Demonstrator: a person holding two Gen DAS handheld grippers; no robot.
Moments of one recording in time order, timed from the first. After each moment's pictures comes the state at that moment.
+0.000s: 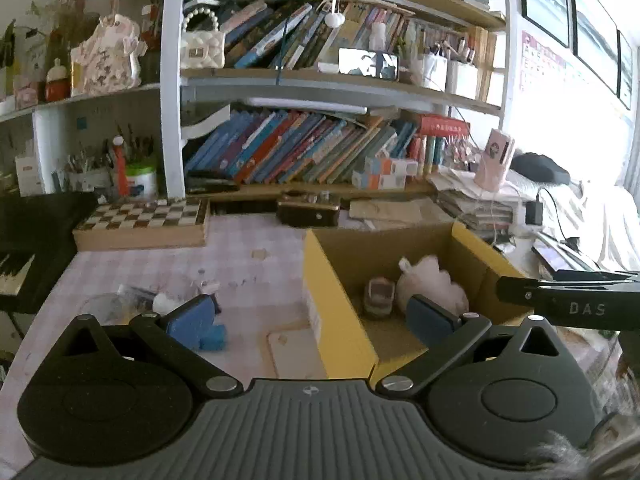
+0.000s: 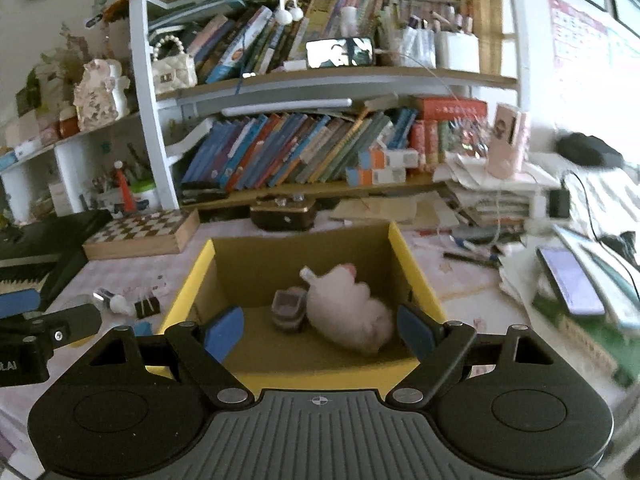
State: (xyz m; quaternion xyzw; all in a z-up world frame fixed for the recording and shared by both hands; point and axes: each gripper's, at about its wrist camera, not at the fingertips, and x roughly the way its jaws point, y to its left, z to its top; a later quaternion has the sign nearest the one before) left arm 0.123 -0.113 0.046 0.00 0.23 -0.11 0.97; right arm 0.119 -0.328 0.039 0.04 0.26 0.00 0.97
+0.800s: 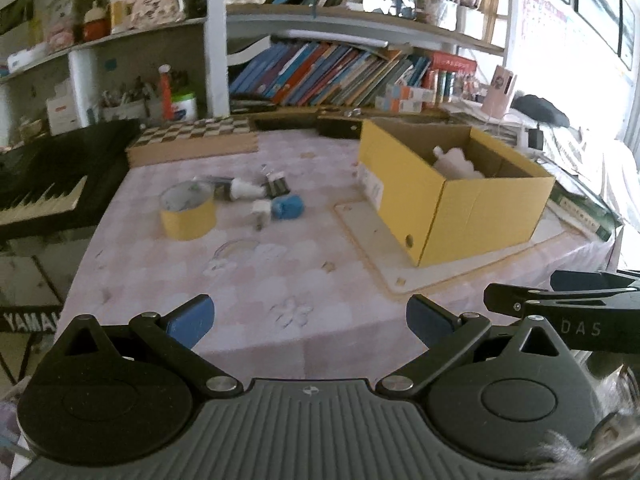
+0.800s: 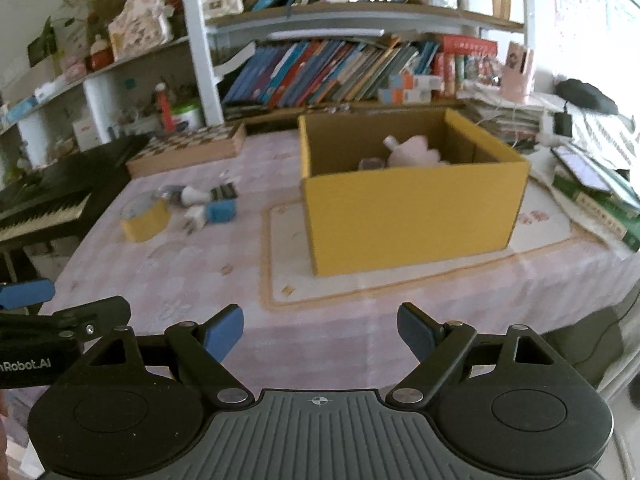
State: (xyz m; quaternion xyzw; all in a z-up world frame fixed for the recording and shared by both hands) left arm 0.029 -0.002 0.004 0.02 0.31 -0.11 0.94; right arm 0.012 -0.200 -0.005 0.05 0.34 0.00 0.94
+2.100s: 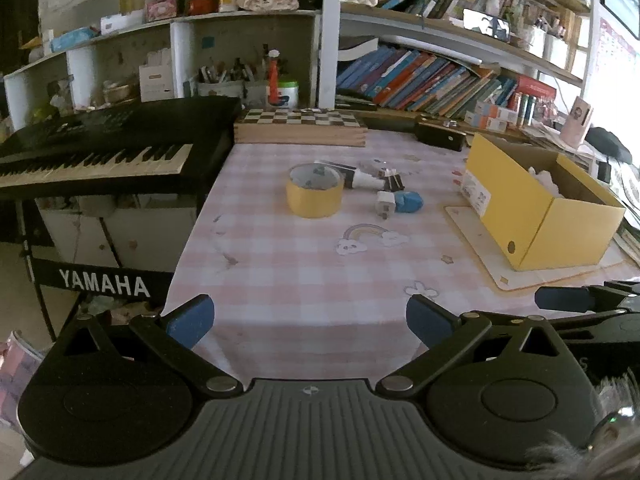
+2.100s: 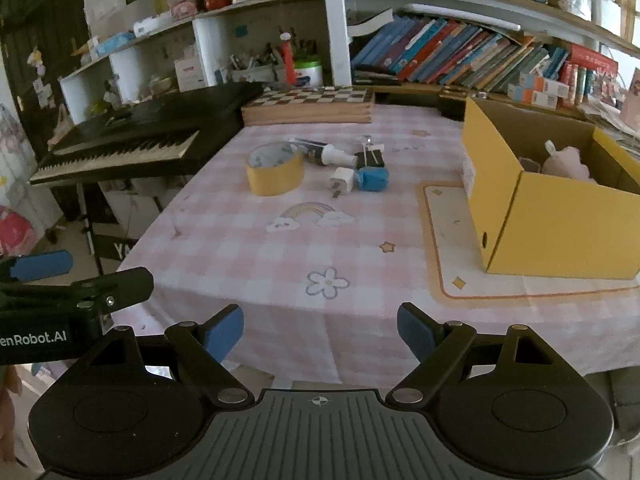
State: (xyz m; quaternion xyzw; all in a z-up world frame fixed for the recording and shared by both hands) left arm 0.017 0.096 0.002 -0.02 0.32 -0.01 0.95; right arm 0.032 -0.090 -0.014 0.00 0.37 0.14 0.92
